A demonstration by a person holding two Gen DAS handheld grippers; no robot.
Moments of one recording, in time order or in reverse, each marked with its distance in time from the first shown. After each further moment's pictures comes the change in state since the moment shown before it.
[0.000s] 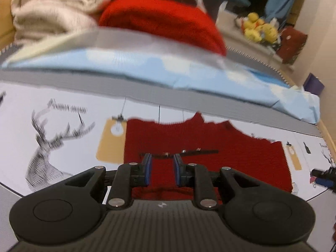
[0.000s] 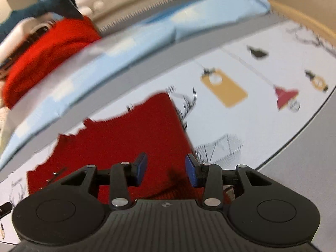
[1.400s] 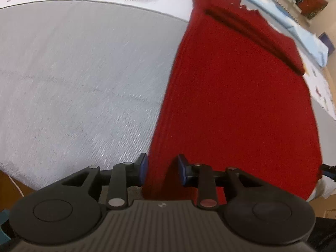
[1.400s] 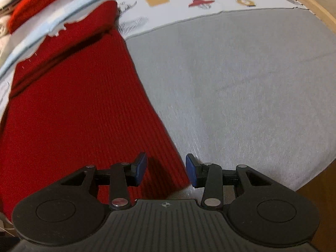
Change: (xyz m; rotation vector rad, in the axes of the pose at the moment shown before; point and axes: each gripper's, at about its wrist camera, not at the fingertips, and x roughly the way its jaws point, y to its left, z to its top) left arm -0.131 0.129 -0.261 -0.129 0.457 0.005; right arm -0.116 -0.183 -0.174 -0.129 0.295 -0.080
